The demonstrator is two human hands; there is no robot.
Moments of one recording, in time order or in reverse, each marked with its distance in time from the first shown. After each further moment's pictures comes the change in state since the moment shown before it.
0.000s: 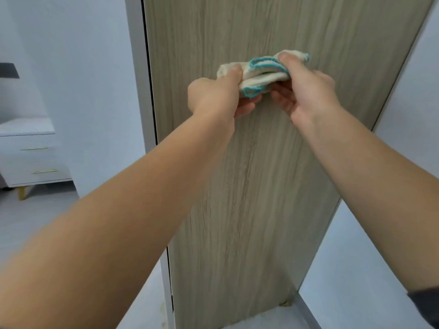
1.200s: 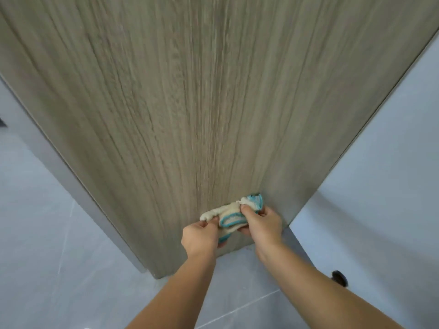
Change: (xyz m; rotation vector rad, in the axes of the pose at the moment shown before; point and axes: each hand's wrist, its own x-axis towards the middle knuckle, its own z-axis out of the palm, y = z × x) left_hand -0.089 -0.433 -0.128 0.350 0.372 -0.770; right_hand -0.097 0.409 -0.225 -0.442 0.279 0.598
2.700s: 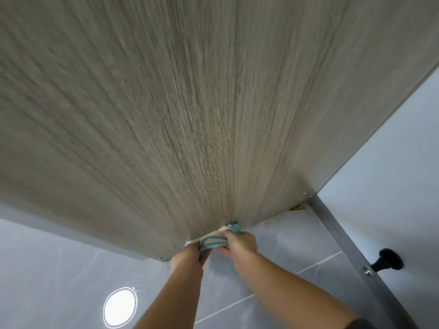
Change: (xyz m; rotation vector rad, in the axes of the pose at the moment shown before) left_hand 0.139 -0.142 -0.043 -0.184 0.226 -0.458; right_hand 0.046 0.191 0.055 0.029 -0.087 0.663
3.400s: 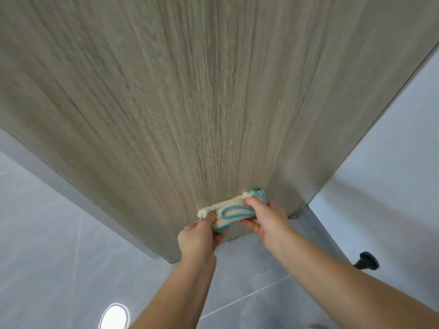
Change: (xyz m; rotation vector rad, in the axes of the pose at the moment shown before) left_hand -0.168 0.051 0.003 -0.139 -0.281 0.268; right_hand -0.131 -0.104 -0.032 0.129 -0.153 -0.314
